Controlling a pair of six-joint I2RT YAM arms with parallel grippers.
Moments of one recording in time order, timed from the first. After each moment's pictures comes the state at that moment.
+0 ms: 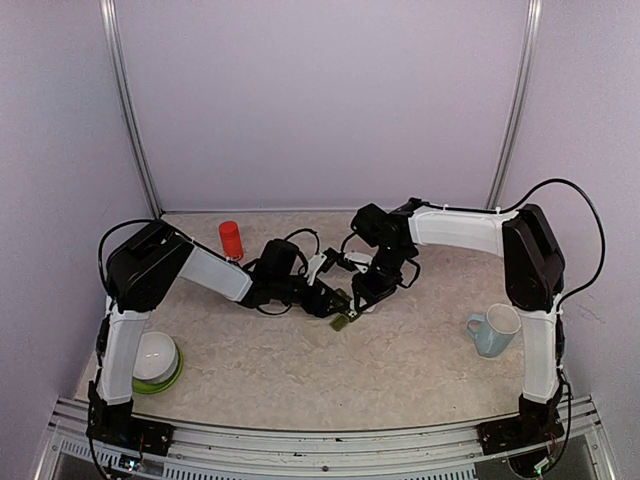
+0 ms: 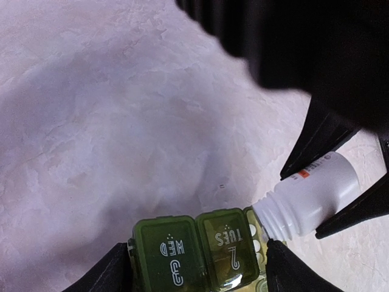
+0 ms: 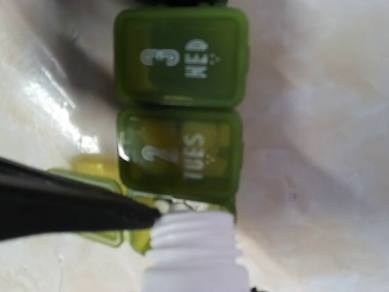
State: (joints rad) left arm -0.72 2.24 1.28 0.39 0.55 -0.11; right arm 0.70 2.10 1.69 -0.93 -0.21 0.00
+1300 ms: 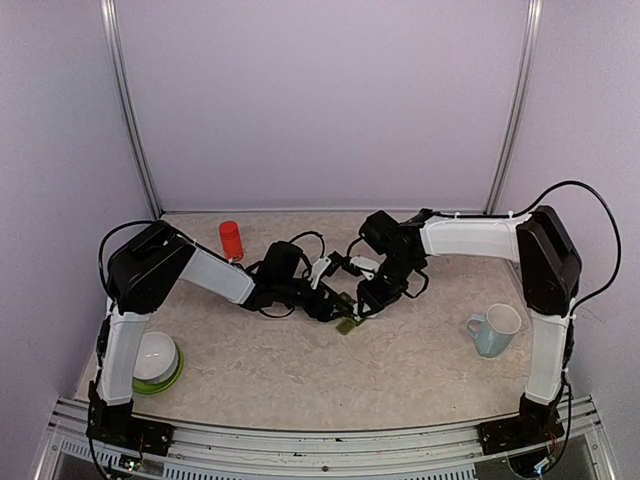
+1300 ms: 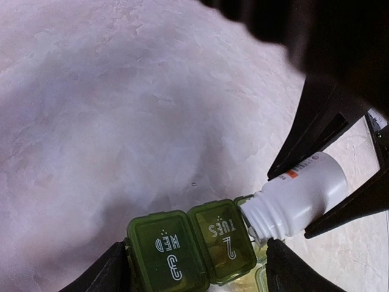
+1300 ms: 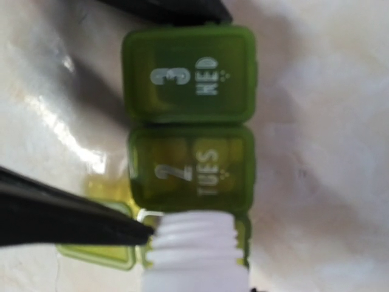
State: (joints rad) left arm -0.74 2.24 1.27 0.40 0.57 -0.12; right arm 0.71 2.00 1.50 -0.78 -0.21 0.01
